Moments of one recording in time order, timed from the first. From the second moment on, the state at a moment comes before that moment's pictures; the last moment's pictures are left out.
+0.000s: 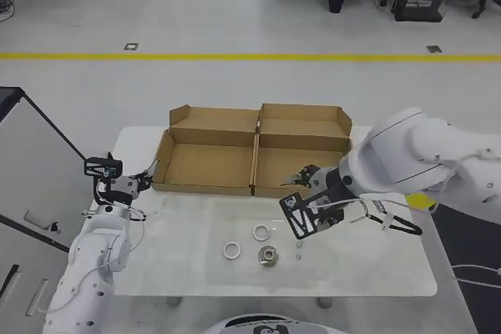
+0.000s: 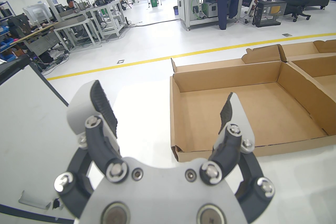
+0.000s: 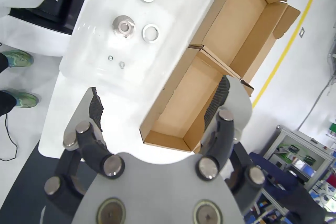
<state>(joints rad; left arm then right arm) 1.73 -1.15 -1.60 -1.80 1.33 0.00 0.00 -0.10 -0.63 0.17 -2.08 -0.36 -0.84 0.98</state>
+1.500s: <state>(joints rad) 1.73 -1.15 -1.60 -1.80 1.33 0.00 0.00 -0.27 -0.80 0.17 -2.05 -0.34 -0.51 1.31</state>
